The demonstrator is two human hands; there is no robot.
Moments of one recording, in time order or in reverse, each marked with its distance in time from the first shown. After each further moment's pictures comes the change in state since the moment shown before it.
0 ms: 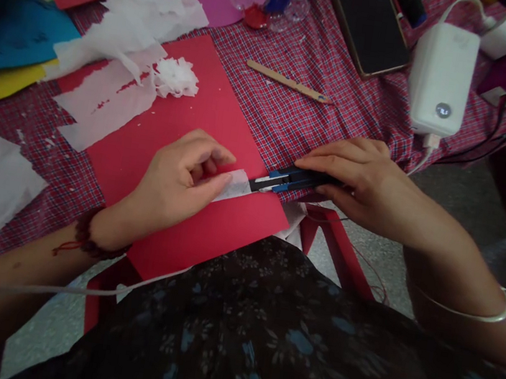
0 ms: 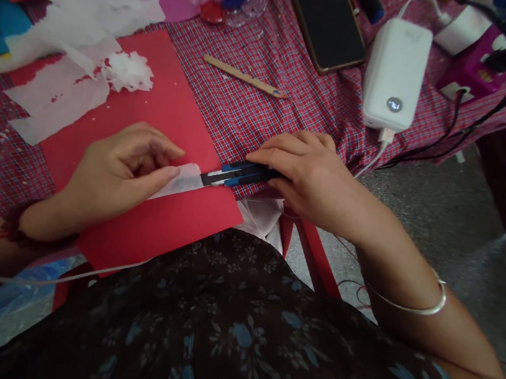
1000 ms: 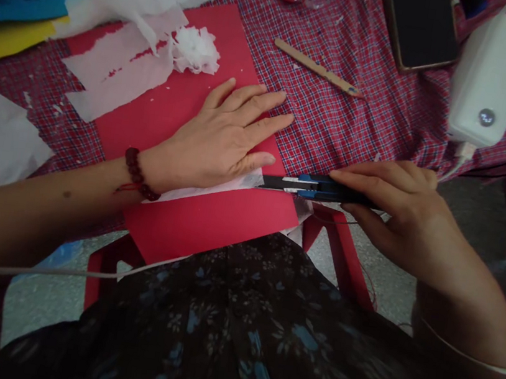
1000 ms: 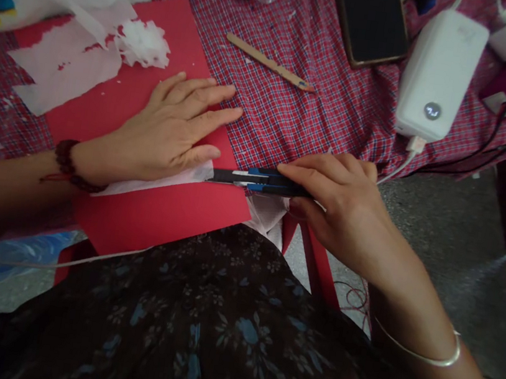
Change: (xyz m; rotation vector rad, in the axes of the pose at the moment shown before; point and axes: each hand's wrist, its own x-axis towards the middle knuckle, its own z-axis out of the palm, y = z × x) left_hand 0.036 -0.013 0.015 0.431 -0.303 0.163; right_hand -0.034 -0.002 0.001 -0.096 0.039 0.017
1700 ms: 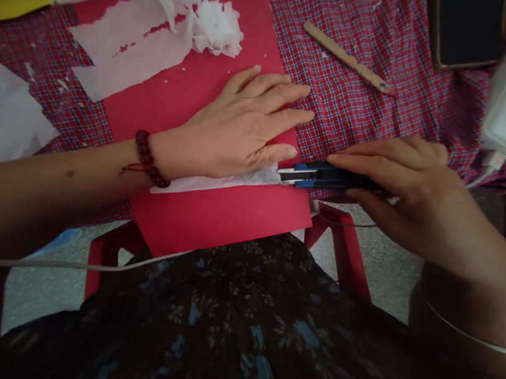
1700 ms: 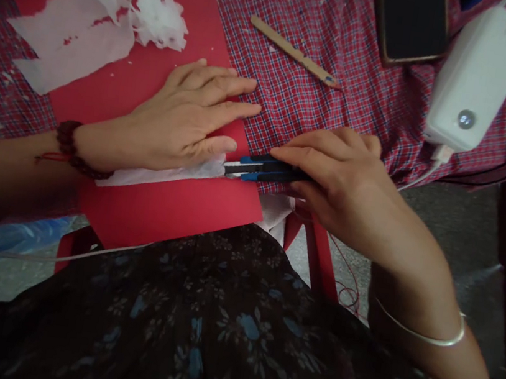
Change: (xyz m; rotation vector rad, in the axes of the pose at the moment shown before) left_hand 0.006 -0.004 0.000 -0.089 -0.019 -0.028; right_hand 0.038 -0.003 -0.008 0.069 -0.085 -0.106
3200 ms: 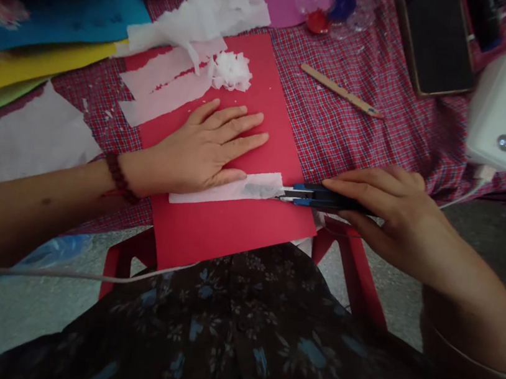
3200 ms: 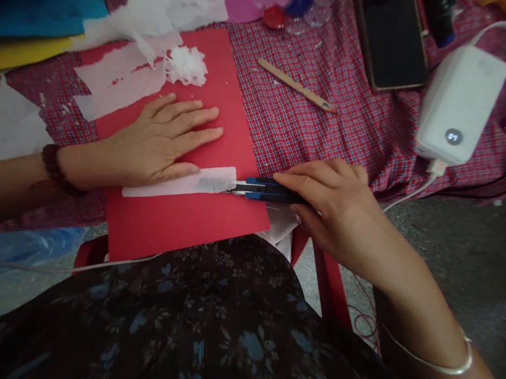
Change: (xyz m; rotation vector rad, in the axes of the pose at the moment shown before) left_hand -0.062 -0.033 -0.007 0.141 0.005 0.042; right_hand -0.013 0.001 0.016 0.026 0.026 -0.040
